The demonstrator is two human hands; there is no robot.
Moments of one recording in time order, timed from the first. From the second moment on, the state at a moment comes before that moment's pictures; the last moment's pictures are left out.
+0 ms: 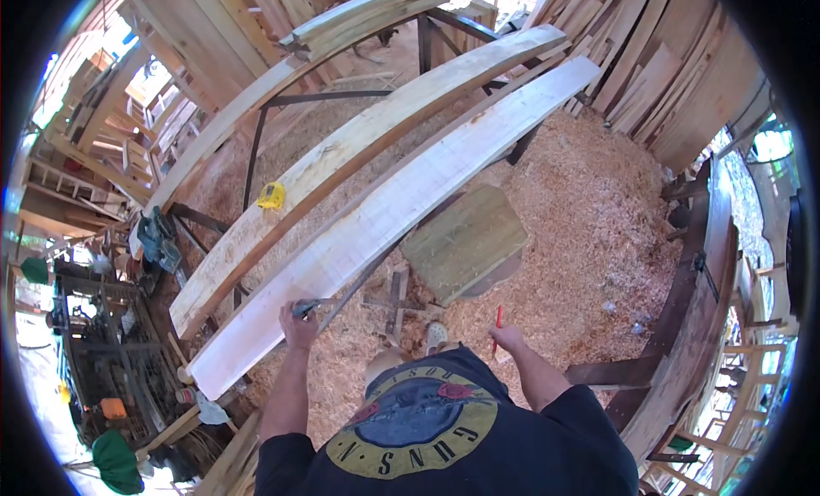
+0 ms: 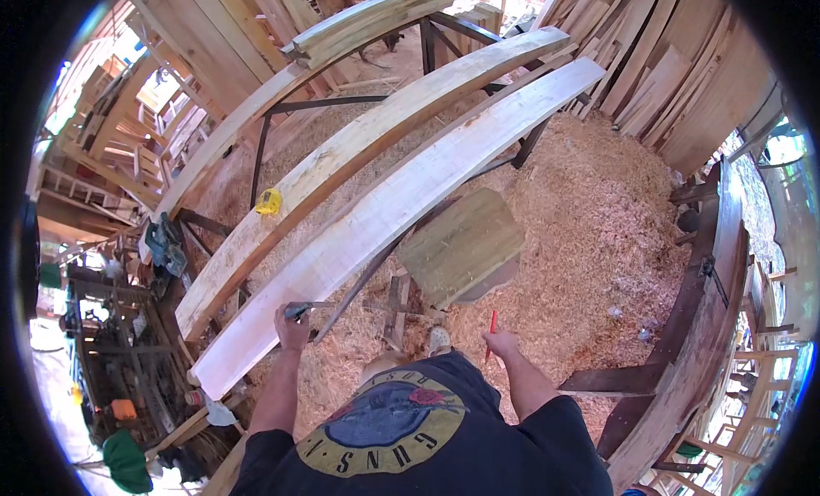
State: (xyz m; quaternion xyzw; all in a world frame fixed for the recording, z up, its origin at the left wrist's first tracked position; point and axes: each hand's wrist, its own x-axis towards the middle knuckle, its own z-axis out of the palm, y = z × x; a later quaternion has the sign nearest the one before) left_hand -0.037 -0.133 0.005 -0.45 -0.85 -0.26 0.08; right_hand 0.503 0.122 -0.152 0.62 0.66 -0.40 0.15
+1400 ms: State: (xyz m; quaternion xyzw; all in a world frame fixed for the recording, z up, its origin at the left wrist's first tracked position) left_hand -0.026 -0.129 0.019 -0.41 -0.87 -0.27 0.05; right_hand 0.496 0.129 -0.152 0.46 0.82 -0.25 0.22
